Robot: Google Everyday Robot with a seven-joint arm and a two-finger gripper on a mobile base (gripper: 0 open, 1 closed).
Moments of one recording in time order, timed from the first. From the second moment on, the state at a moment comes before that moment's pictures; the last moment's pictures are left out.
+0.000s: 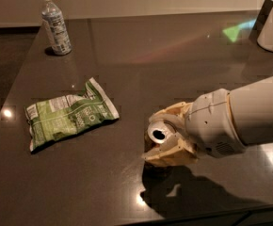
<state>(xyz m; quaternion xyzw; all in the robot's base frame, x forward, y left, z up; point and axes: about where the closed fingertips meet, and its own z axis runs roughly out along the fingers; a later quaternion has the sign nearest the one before) 0.362 -0.041 0.909 -0.59 0.69 0.21 0.36</state>
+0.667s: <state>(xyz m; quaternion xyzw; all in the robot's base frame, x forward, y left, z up) 0.387 -0.060 0.944 -0.60 0.70 0.19 0.32</state>
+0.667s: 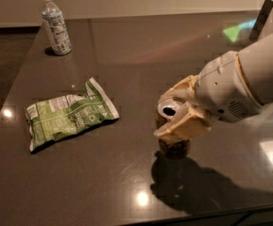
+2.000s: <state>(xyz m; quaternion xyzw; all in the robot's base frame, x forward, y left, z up) 0.446 -0.103 0.935 -0.64 0.76 0.06 0.10</state>
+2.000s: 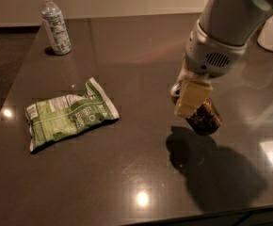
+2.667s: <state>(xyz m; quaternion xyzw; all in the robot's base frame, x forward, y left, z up) 0.456 -0.102 0.910 -0.65 0.76 0.03 0.05</state>
